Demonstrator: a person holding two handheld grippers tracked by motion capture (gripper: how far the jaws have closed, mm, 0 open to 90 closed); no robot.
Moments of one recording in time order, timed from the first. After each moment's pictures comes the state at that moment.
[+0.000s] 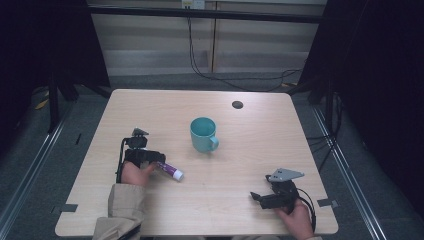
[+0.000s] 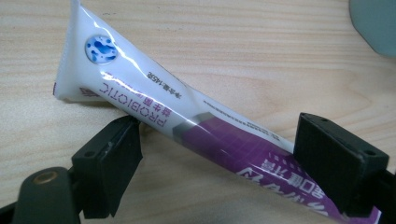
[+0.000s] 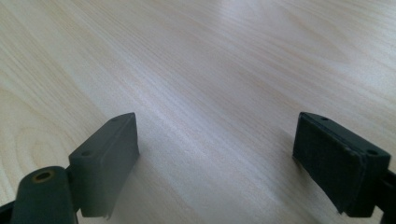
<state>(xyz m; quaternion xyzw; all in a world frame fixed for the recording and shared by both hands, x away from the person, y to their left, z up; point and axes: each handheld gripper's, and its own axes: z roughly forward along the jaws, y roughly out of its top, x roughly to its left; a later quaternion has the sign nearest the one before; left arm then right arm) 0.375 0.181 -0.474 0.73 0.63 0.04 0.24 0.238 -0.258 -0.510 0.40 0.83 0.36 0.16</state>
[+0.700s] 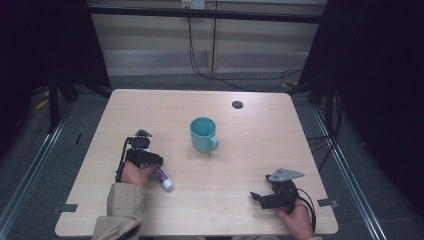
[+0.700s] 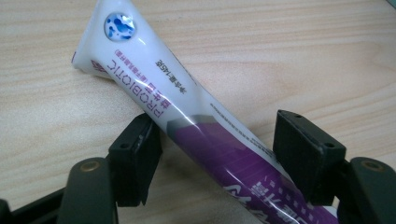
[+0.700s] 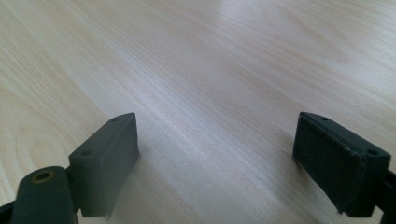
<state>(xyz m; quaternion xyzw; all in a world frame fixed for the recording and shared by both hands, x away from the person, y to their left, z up) 0.375 0.176 -0.474 0.77 0.60 0.05 0.20 0.238 -0.258 -0.510 0.40 0.83 0.36 0.16</state>
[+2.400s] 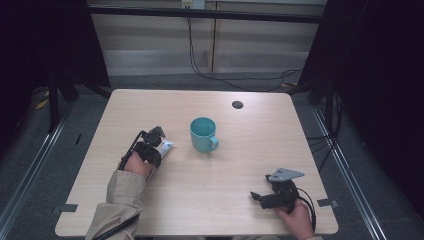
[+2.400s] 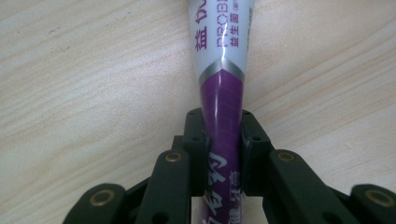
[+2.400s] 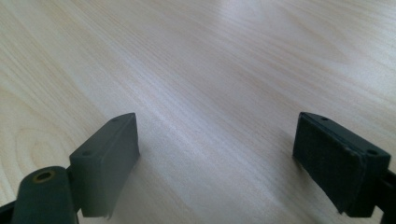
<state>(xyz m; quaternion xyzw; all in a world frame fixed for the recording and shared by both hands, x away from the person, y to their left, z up) 0.392 0.151 -0.466 0.86 0.50 0.03 0.09 0.238 -0.258 -0.510 0.40 0.83 0.36 0.16</state>
